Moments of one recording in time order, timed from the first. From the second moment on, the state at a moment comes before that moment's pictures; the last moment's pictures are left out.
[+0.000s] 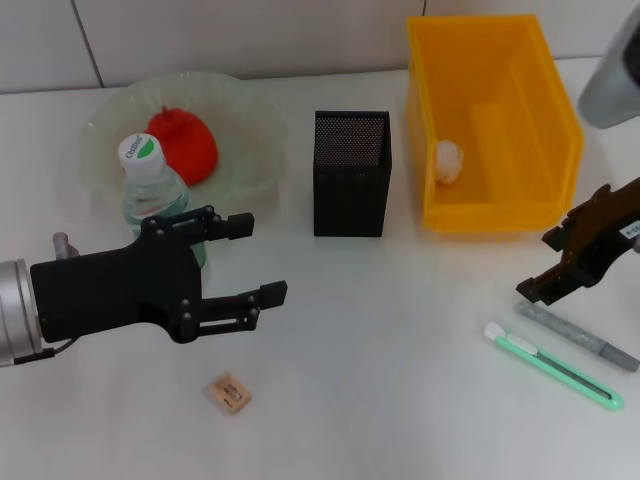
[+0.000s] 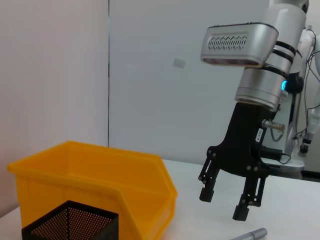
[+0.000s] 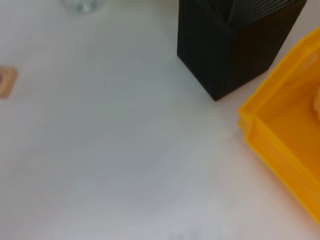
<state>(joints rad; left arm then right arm) -0.24 -2.07 1.29 1.05 1.55 1.46 -1.36 0.50 2.08 -1.17 -1.55 -2.65 -1.78 2.28</state>
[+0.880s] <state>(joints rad) -0.23 -2.07 1.30 1.04 1.54 1.47 -1.37 0.53 2.08 -1.34 -1.50 -2.70 -1.81 2.40</state>
